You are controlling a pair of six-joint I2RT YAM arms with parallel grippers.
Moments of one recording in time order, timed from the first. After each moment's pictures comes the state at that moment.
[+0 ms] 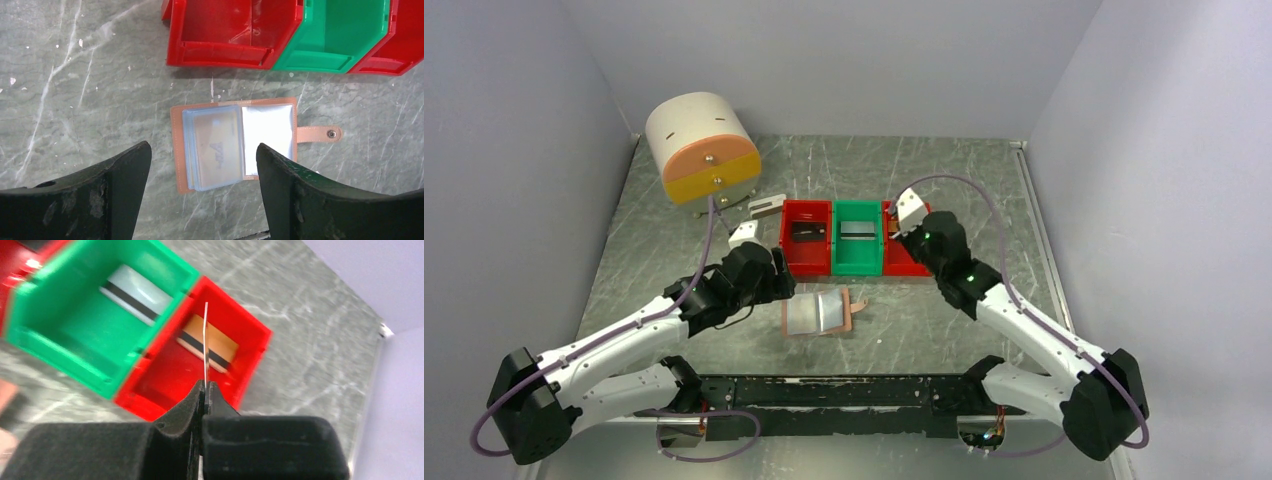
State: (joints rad) left arm -0.81 0.98 0.66 -0.44 -0.33 -0.82; right arm 0.65 1.04 0.67 -0.04 0.26 -0.31
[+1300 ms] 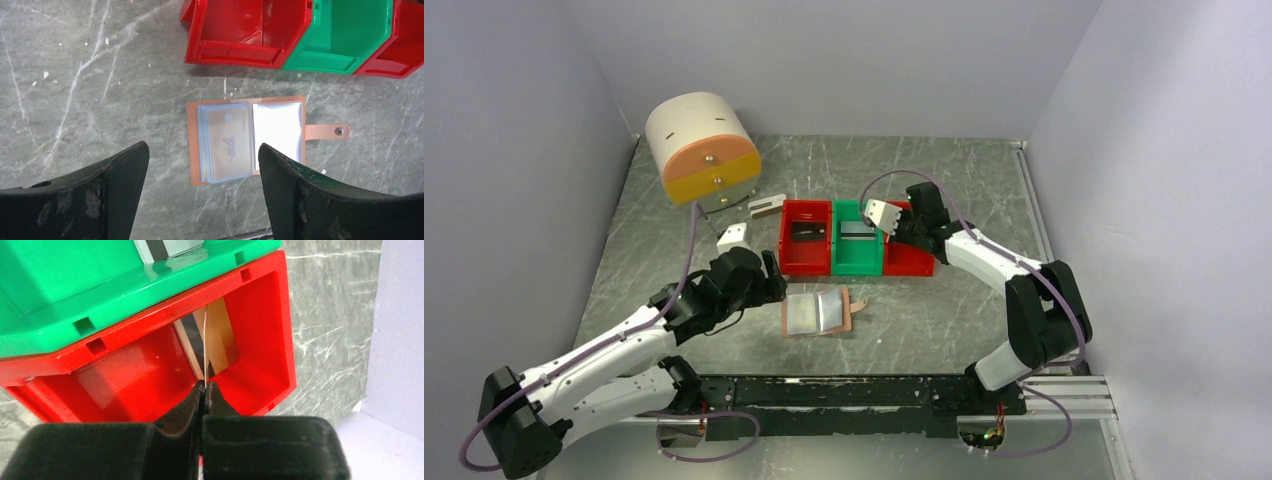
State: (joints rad) left arm -0.81 0.89 0.65 -0.52 -0.37 -0.82; right arm 0.40 1.53 0.91 -0.20 -0.04 -0.98
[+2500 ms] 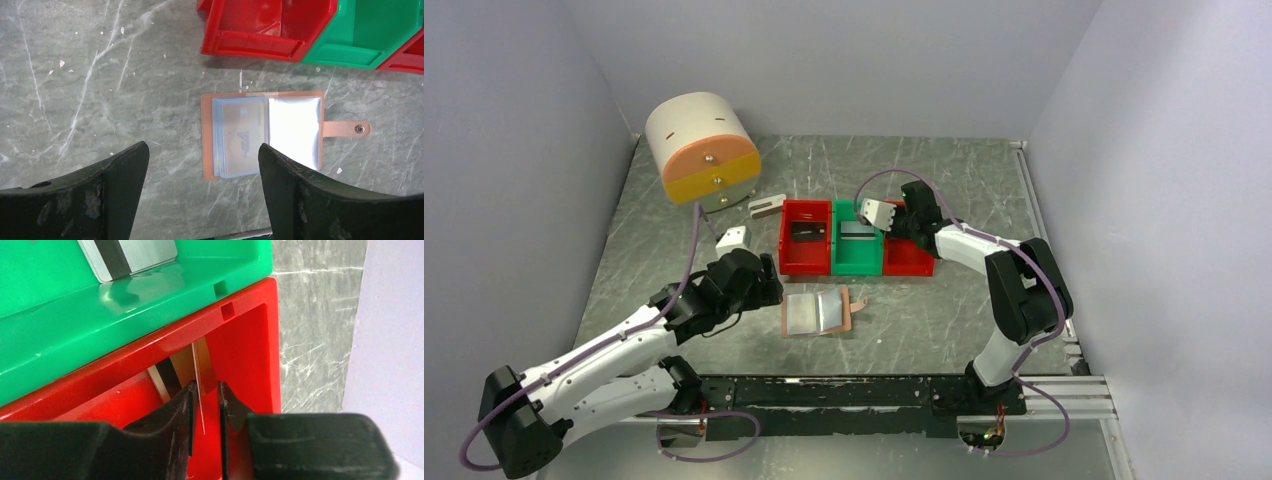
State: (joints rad) left arm -0.81 0.88 0.65 -0.57 -0.39 -0.82; right arm 0.39 1.69 0.94 -0.02 -0.02 -1.08
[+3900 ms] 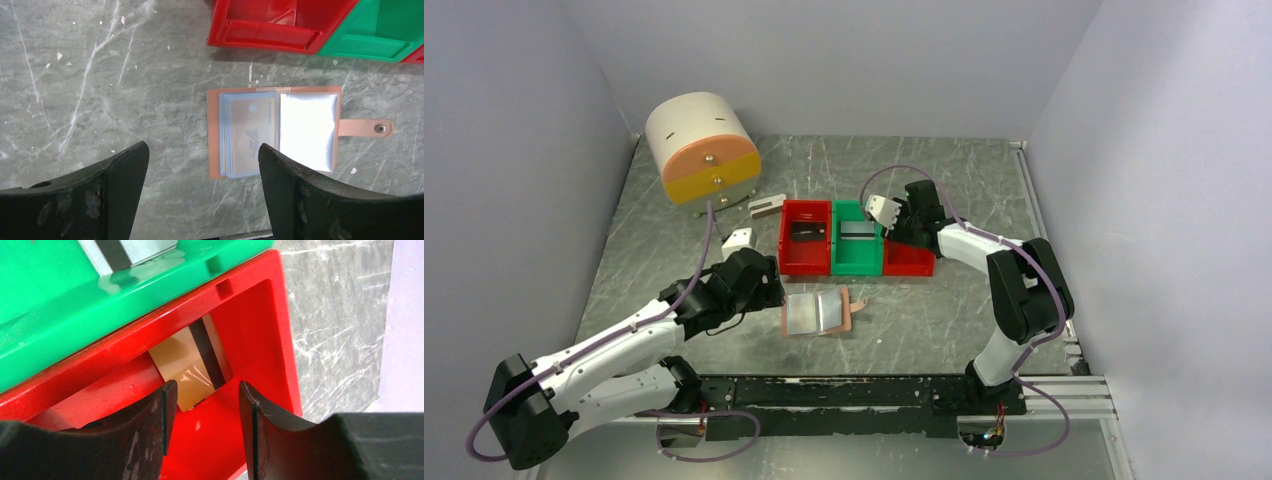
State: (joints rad) left arm -0.81 0.95 0.65 -0.57 -0.38 -0.82; right arm 0.36 1.69 0.94 -0.06 -0.03 -1.00
